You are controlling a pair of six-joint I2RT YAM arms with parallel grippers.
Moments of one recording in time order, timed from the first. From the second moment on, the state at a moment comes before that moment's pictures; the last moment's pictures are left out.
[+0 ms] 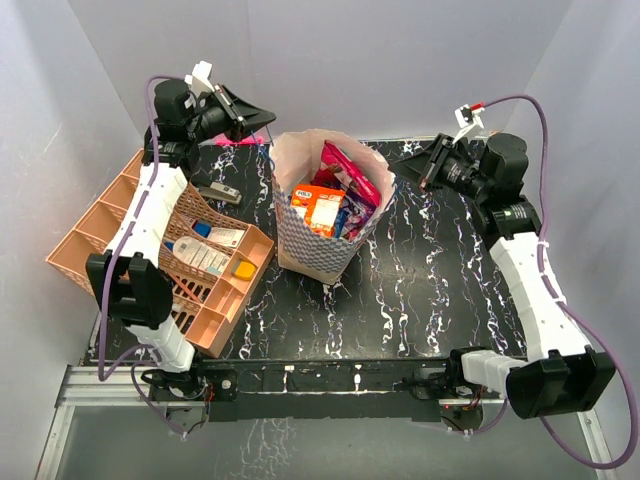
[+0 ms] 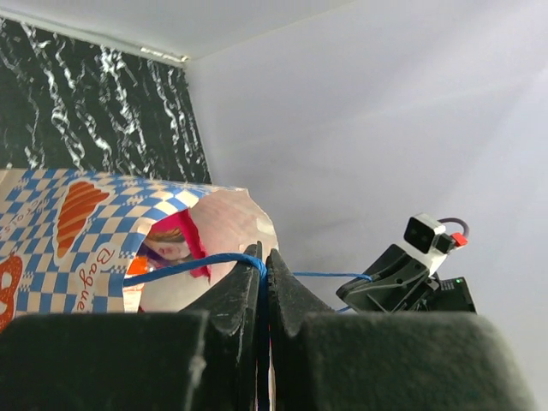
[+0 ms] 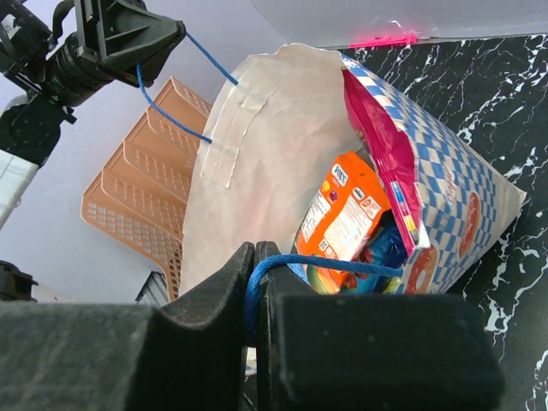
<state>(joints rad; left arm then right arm) -0.12 1.68 1.70 -0.16 0.73 -1.06 0.09 1.15 1.23 -0.18 -0.70 0.63</state>
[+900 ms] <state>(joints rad) 0.08 2.17 2.20 0.18 0.82 -1.32 0.33 1.50 1.44 0.01 -0.62 0.71</state>
